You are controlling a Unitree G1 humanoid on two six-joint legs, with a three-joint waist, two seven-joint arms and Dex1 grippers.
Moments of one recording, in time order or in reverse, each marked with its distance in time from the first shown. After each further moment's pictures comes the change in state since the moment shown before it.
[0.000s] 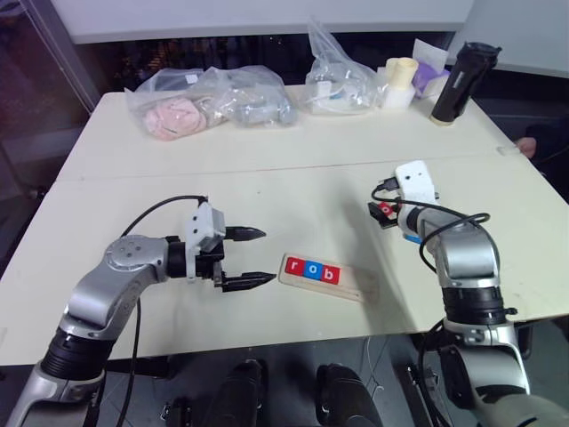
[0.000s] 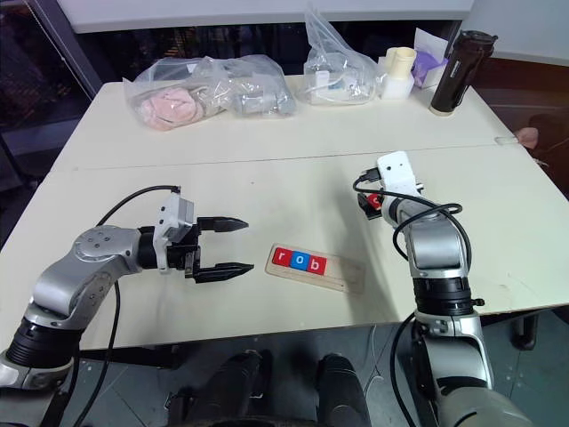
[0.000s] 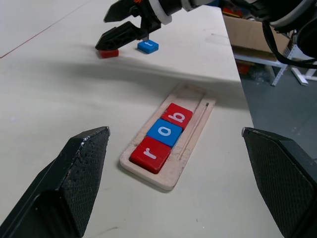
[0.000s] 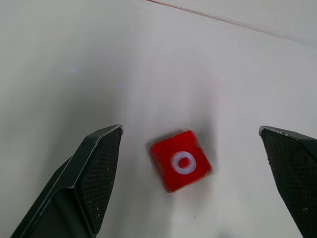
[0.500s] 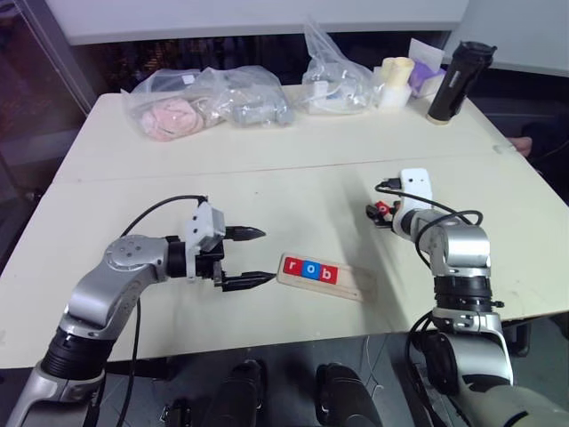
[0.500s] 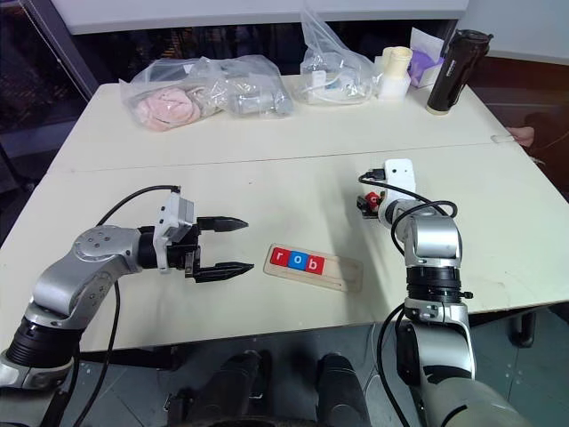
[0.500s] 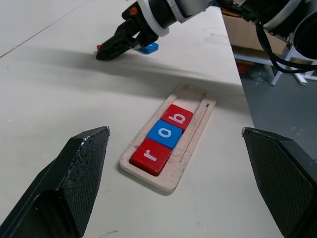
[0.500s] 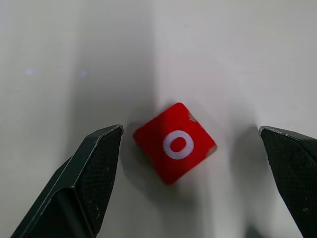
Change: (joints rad) left arm 0.000 0.000 0.000 0.000 0.000 0.000 0.004; right arm -0.044 0.058 -0.069 0.122 0.120 0.019 -0.066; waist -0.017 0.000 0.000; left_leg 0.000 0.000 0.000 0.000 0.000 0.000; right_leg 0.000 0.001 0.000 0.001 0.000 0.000
